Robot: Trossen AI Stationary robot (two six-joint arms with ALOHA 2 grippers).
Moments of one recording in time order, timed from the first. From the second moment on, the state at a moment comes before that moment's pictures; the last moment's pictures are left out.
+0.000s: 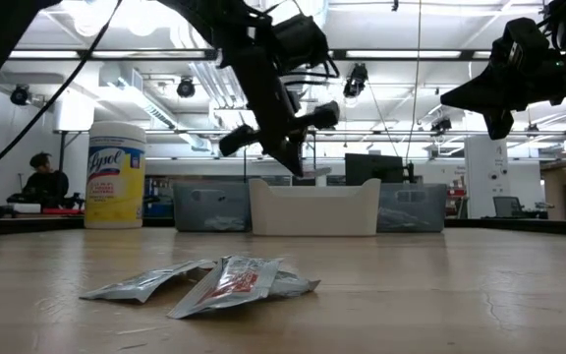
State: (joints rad) left arm 0.17 1.92 1.47 -0.47 -0.48 -0.94; right arm -0.50 0.22 0.16 -0.03 -0.18 0.38
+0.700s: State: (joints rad) left arm 0.21 2.13 1.75 -0.76 -0.36 -0.81; right arm -0.50 0.22 0.16 -0.02 -0.18 0.39
